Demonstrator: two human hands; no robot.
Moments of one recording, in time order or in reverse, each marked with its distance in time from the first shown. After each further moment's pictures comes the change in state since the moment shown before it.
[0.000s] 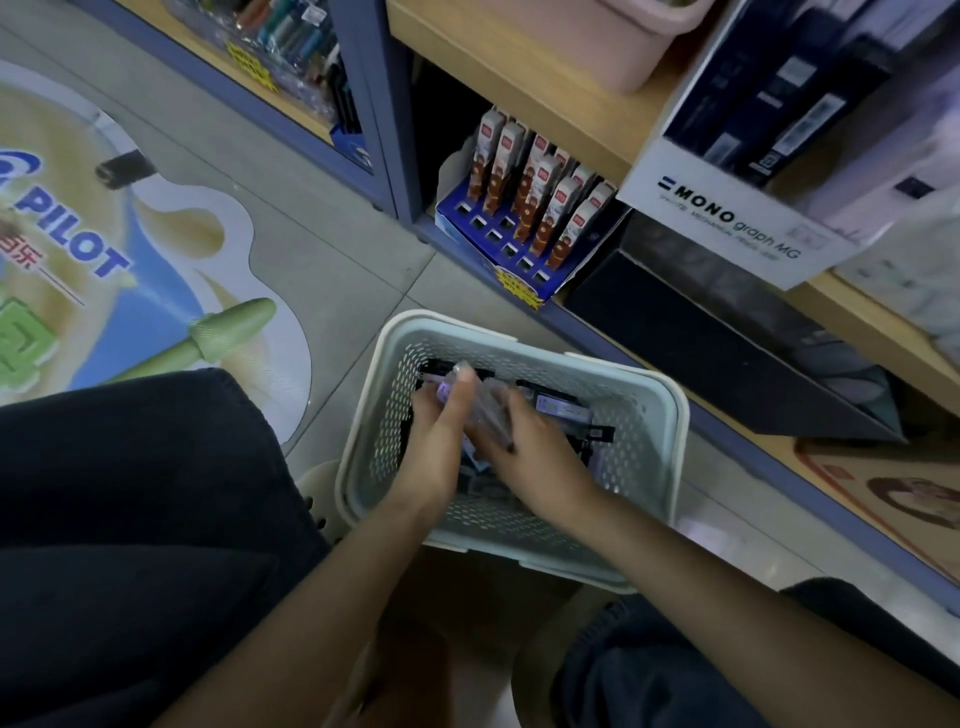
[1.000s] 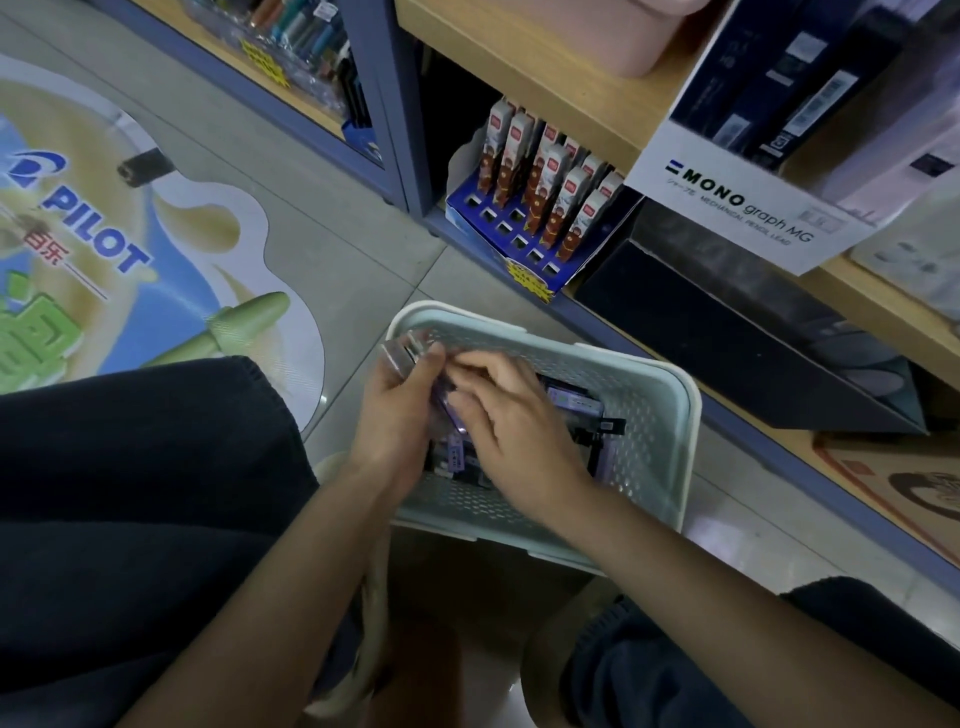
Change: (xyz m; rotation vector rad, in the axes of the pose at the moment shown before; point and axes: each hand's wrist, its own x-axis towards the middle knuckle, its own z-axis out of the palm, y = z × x) left_hand 0.005 0.023 -0.022 -0.337 0.038 0.067; right_hand 0.004 -0.022 0.011 -0.235 0.261 -0.349
